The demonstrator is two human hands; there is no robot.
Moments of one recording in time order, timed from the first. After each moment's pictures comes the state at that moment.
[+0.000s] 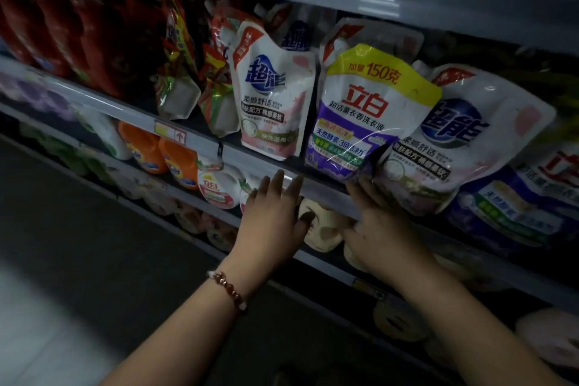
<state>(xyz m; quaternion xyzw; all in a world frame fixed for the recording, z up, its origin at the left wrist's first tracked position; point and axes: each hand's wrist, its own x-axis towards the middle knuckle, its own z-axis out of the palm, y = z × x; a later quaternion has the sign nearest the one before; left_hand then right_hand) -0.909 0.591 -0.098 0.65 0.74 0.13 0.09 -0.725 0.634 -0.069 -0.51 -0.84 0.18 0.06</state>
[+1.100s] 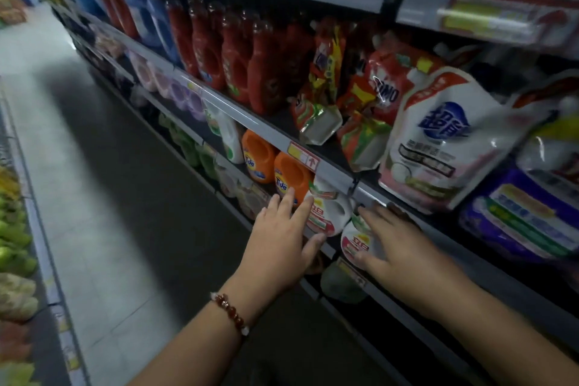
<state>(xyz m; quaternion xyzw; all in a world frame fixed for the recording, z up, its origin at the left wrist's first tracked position) -1.112 0.524 -0.085 0.56 0.82 0.10 0.06 -0.937 0.627 -0.043 -0.37 -0.90 0.24 -0.02</state>
